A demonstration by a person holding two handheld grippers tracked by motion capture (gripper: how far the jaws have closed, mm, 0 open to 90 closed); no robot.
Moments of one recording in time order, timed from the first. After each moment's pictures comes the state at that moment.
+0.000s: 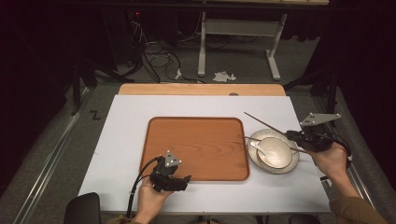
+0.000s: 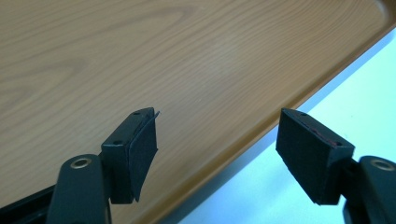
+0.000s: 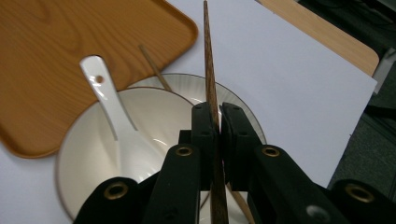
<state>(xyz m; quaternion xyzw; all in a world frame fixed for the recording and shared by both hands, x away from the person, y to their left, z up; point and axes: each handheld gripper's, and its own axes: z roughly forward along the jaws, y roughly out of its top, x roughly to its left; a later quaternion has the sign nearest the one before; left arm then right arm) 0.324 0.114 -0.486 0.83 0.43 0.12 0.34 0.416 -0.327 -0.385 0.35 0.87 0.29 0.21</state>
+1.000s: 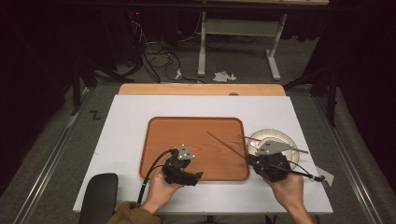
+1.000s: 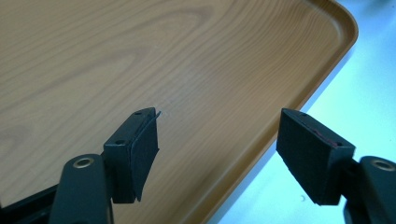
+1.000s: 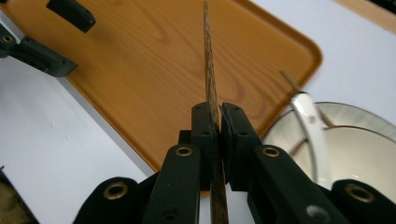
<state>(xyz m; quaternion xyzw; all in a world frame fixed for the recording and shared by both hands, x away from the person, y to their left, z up) 0.347 0.088 -0.478 0.85 0.38 0.09 0.35 0.339 -0.204 -0.409 0.34 0.87 0.31 0.19</state>
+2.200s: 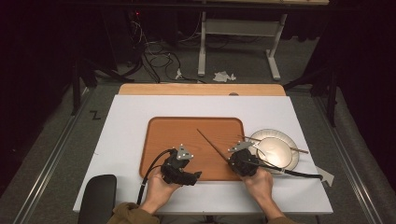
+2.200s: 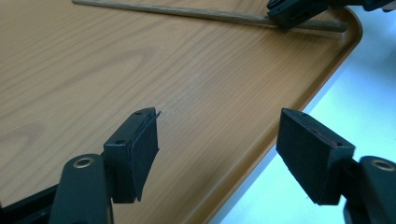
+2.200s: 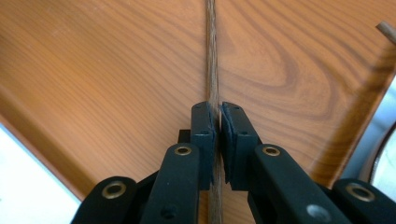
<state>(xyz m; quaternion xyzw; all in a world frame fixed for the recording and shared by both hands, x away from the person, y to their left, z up) 0.344 0.091 -0.476 0.85 0.38 0.10 0.35 0.383 -0.151 -0.489 0.39 0.88 0.24 0.16</state>
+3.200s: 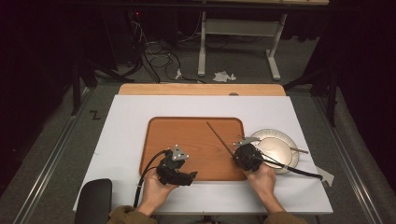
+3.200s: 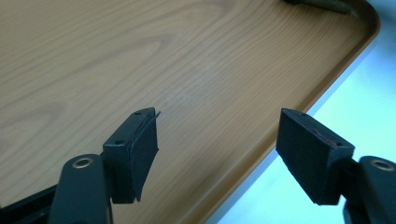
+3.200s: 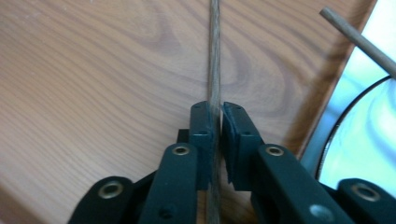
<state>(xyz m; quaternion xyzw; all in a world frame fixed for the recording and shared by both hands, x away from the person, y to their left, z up) 0.341 0.102 -0.479 0.84 0.40 0.10 0.34 0.401 -0.166 -0.493 0.42 0.86 0.23 0.17</state>
